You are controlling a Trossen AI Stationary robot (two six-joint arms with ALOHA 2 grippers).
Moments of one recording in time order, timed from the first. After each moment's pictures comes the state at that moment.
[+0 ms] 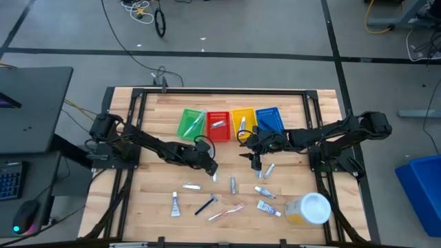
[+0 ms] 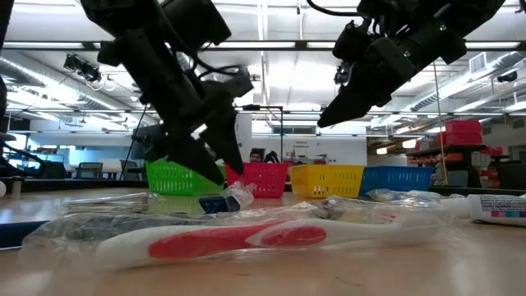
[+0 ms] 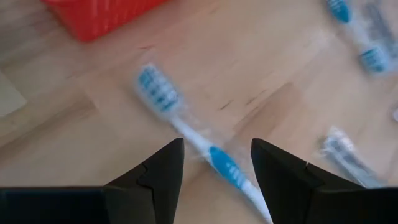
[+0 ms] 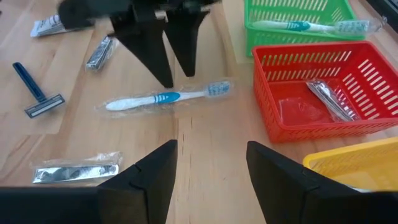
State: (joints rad) left arm -0.18 1.72 0.85 -0.05 -0.34 -1.04; right arm 0.04 1.38 0.67 0.07 0.07 0.04
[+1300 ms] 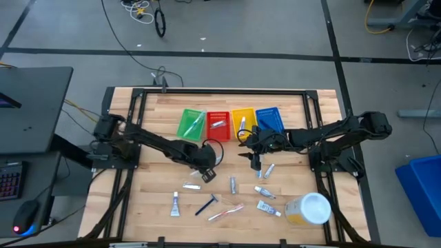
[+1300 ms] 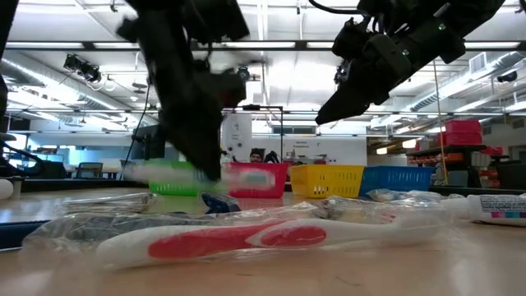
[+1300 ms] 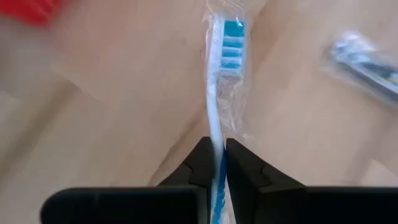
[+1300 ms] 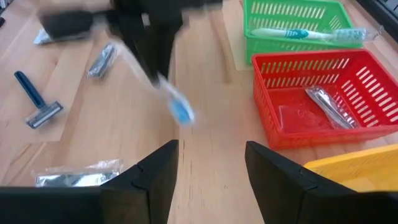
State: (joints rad) left arm -0.17 1.75 1.05 -0.42 -0.17 -0.75; right arm 0.04 1.38 0.67 0.09 0.07 0.05
